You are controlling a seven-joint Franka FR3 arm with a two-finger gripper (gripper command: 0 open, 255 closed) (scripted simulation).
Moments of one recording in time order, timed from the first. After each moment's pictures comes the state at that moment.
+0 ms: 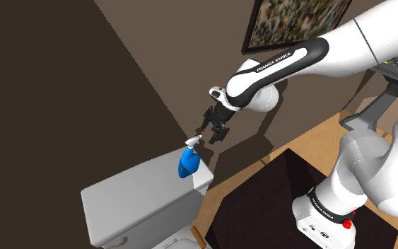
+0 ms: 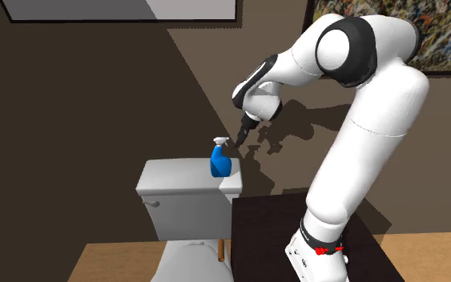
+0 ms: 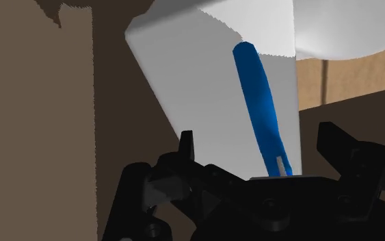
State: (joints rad) arm 0.74 -0.07 -0.40 -2.55 0.69 2.65 -1.50
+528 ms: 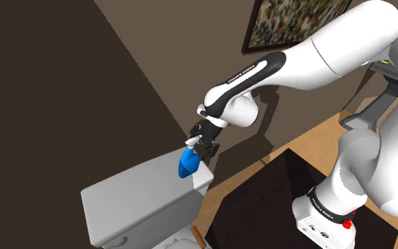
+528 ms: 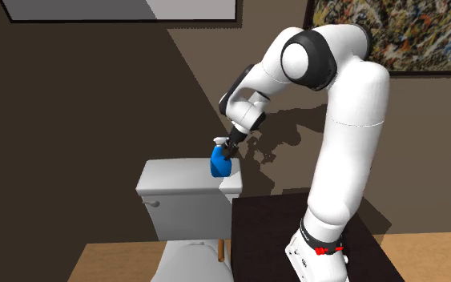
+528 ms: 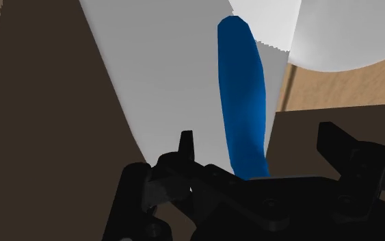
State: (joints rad) arm 0.79 0.15 -0.33 -2.46 1.06 2.62 -1.96
